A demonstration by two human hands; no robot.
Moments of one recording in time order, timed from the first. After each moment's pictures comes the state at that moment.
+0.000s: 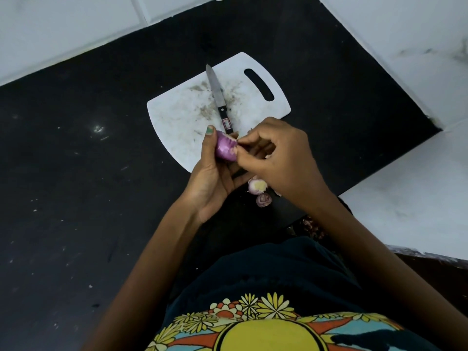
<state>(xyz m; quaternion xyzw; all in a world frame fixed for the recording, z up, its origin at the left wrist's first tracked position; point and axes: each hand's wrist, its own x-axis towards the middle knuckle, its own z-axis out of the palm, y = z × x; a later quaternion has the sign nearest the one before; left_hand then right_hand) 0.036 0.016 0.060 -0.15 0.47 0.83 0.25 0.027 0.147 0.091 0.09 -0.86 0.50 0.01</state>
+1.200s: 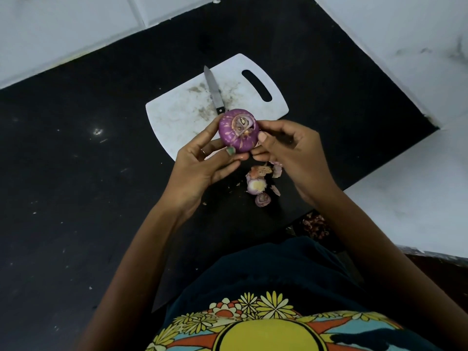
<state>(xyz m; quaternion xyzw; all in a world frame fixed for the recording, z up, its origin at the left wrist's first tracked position) 0.039 0.000 0.087 -0.12 0.57 0.80 0.17 0.025 0.168 0.081 -0.06 -0.70 0.71 -0.08</state>
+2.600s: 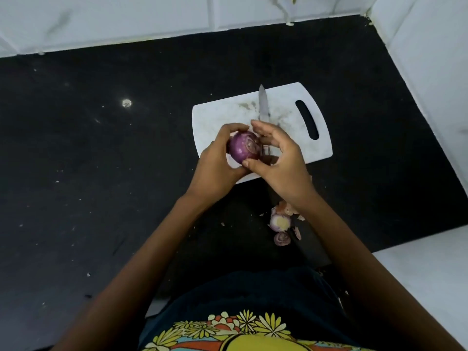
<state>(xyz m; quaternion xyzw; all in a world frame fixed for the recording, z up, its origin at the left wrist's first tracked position) -0.007 -0.035 0.039 -0.04 0.84 0.55 -0.02 -0.039 0.100 0.060 0.10 -0.81 0.56 -0.14</state>
